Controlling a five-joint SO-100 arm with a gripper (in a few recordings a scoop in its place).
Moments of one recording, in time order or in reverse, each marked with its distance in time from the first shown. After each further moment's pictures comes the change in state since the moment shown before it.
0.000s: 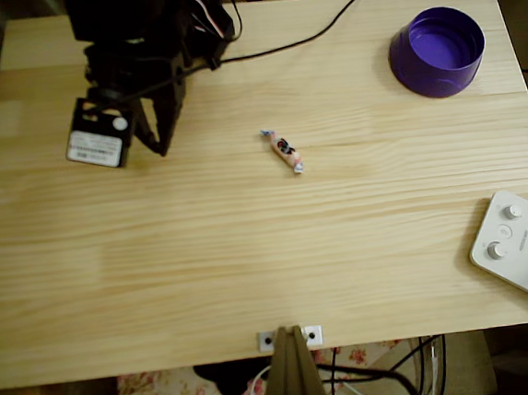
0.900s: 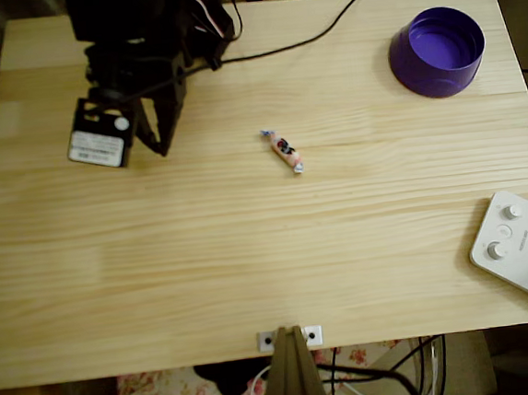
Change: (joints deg) arm -0.4 0.0 0.0 0.0 0.0
